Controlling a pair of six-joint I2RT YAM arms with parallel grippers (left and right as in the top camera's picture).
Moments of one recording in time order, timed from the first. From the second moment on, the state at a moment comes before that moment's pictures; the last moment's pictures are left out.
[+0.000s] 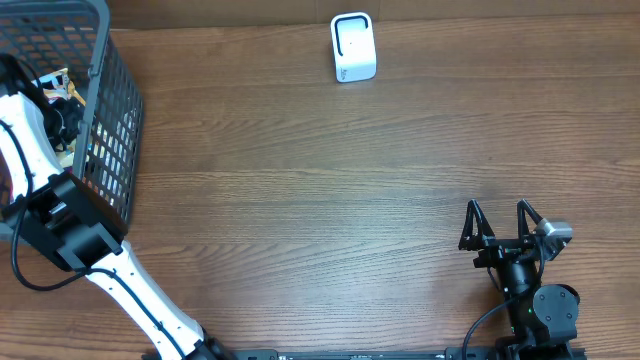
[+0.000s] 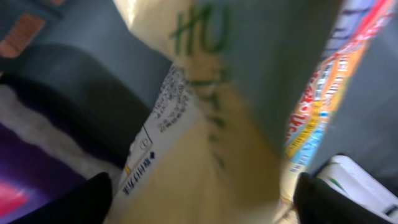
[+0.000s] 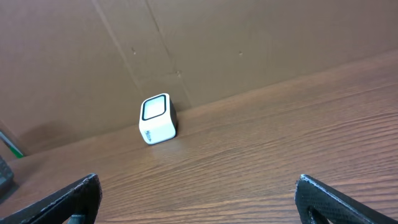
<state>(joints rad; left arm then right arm) 0.61 2.46 2.34 -1.16 -0.03 -0.20 0.13 0.01 0.02 -0.03 0.01 0.36</state>
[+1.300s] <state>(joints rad) 0.54 1.79 2.35 -1.37 0.04 -0.32 0.13 0.01 0.02 -0.03 0.01 0.36</state>
